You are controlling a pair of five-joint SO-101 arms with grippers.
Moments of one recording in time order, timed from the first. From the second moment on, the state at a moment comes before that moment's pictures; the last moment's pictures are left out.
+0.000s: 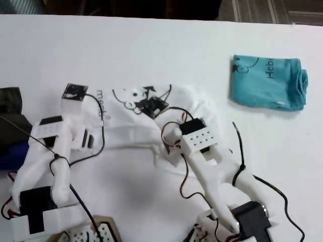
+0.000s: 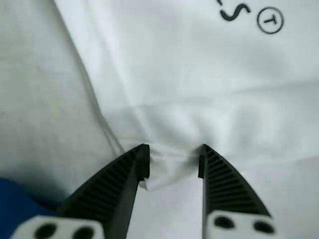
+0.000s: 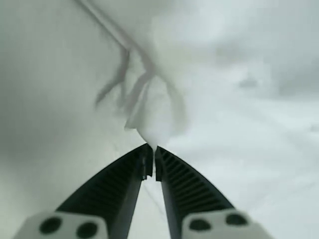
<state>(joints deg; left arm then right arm) -20.2 -8.4 48.0 48.7 -17.7 -29.1 -15.8 43.5 64.6 24.7</state>
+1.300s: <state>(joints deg) -20.2 -8.4 48.0 48.6 -17.7 -31.2 -12.1 55.0 58.0 37.8</state>
